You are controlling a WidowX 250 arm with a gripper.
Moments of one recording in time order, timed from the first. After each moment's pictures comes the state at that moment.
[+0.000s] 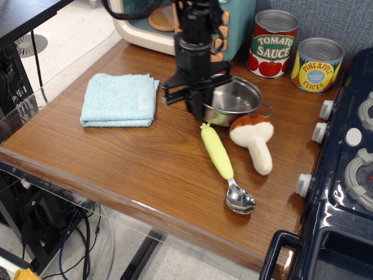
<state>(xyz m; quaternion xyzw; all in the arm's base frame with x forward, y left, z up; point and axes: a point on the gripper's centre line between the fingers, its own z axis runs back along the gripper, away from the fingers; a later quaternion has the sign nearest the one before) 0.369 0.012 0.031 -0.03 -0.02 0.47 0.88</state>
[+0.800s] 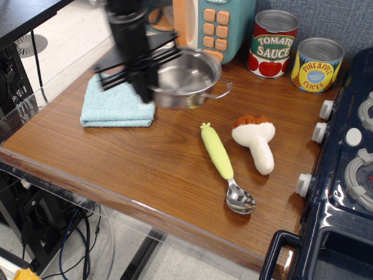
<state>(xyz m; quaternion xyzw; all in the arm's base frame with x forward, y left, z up) 0.300 0.056 0.089 -0.06 -0.08 0.48 0.87</state>
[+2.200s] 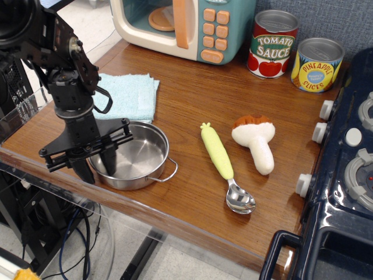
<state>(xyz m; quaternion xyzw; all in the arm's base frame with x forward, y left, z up) 0.223 0.084 0.014 0.00 -0.03 0.46 0.89</state>
